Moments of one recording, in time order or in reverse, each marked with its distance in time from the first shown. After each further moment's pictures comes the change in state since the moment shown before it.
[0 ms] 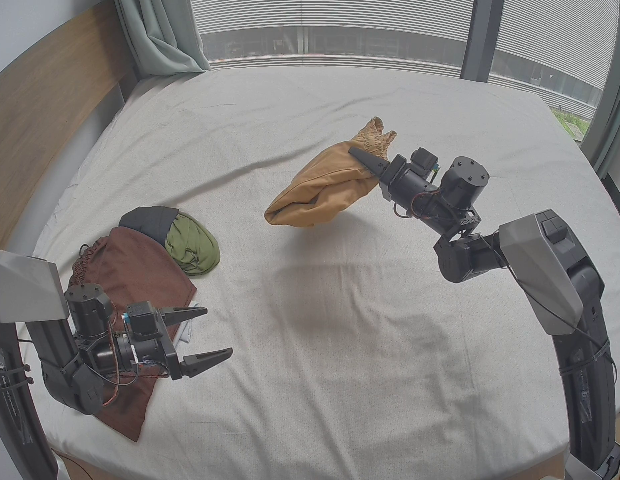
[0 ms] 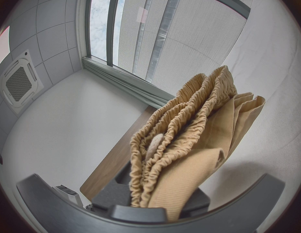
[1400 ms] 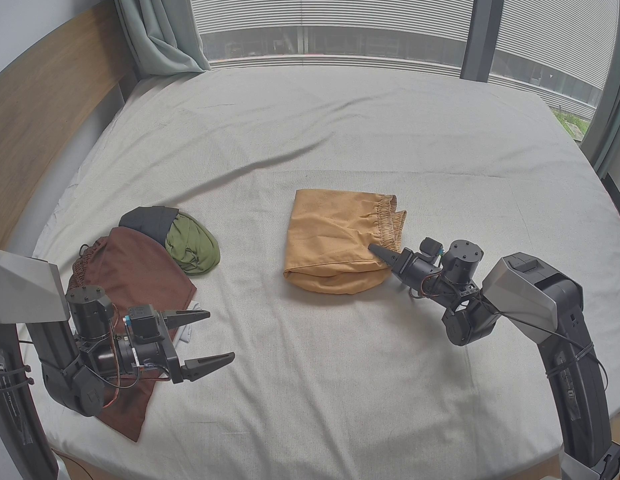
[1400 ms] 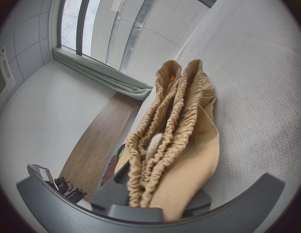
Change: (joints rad) left arm -0.010 -0.001 0.012 0.000 -0.013 0.002; right arm -0.081 0.171 0.346 -0.186 -0.016 -0.104
